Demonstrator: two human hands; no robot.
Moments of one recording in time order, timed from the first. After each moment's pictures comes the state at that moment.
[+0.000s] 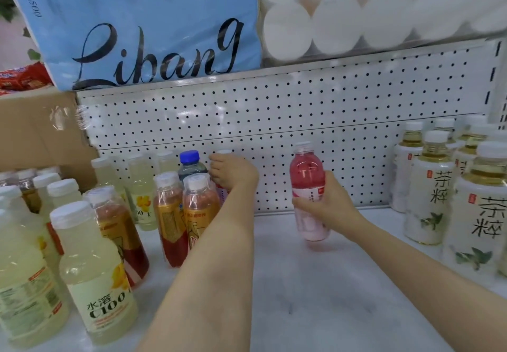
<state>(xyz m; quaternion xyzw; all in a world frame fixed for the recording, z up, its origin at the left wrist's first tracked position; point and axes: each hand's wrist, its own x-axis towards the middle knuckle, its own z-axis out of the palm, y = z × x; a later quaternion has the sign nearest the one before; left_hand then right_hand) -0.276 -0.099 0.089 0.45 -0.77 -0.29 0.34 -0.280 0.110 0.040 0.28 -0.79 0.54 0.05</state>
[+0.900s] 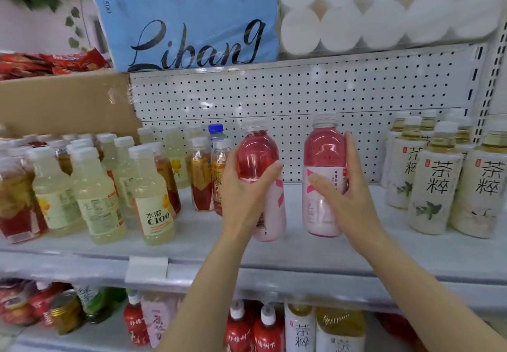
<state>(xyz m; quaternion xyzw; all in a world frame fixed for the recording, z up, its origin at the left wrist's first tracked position) -0.028 0.046 0.056 0.10 -0.67 -0.55 0.49 -0.117 0.192 0.043 0.37 -0.59 0.72 0.05</state>
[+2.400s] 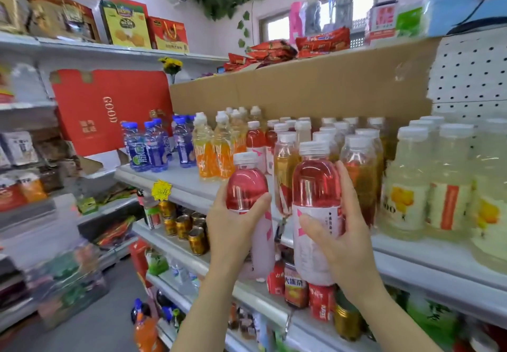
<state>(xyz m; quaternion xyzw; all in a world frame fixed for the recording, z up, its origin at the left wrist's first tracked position) 0.407 -0.440 0.014 0.32 -0.64 -0.40 0.58 0.276 -0.328 -0.003 0.52 -0.46 0.71 -0.08</state>
